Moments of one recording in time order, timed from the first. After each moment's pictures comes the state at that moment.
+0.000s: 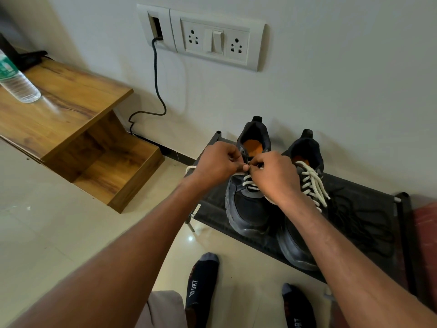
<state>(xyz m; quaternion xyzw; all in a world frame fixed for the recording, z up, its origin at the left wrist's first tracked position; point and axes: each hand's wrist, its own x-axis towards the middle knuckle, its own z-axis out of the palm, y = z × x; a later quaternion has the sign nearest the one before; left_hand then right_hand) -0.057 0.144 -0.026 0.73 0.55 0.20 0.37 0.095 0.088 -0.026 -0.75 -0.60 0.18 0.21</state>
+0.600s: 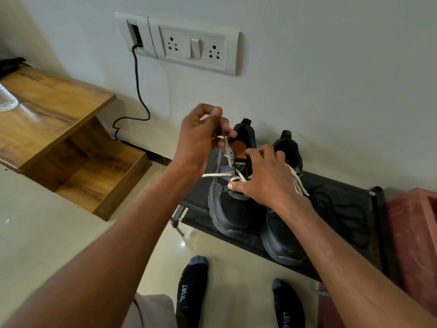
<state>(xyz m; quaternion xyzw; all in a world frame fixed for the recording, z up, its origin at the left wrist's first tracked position) -0.039 0.140 0.024 0.48 0.40 0.51 0.59 0.119 0.074 -0.020 -0.74 -0.66 0.09 0.07</state>
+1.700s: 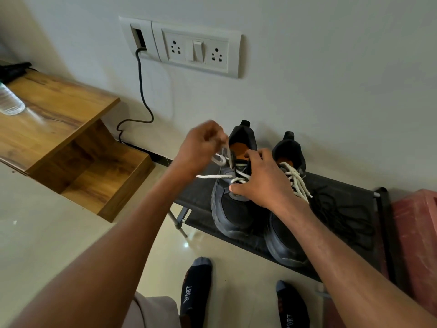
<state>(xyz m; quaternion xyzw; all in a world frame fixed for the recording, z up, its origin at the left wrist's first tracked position) -0.060 0.156 -0.001 0.64 0.48 0.37 0.46 0.110 0.077 -0.027 -0.72 -0.66 0.15 0.14</state>
